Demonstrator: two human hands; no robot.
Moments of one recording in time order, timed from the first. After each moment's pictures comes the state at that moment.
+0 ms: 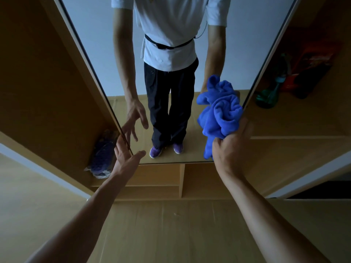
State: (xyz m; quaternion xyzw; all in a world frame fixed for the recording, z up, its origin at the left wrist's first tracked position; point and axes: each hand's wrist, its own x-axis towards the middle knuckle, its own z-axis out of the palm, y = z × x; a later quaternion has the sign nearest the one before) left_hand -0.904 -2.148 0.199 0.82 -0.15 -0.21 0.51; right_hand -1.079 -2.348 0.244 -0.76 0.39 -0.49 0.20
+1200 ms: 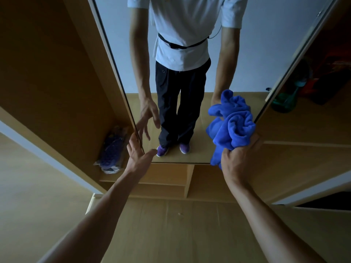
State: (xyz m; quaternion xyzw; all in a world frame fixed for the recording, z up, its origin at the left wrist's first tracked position) left_hand -0.902 -2.146 0.196 0.82 -0.14 -0.21 0.51; right_hand -1.073 -2.329 0.224 -0.76 0.43 -0.45 0.20
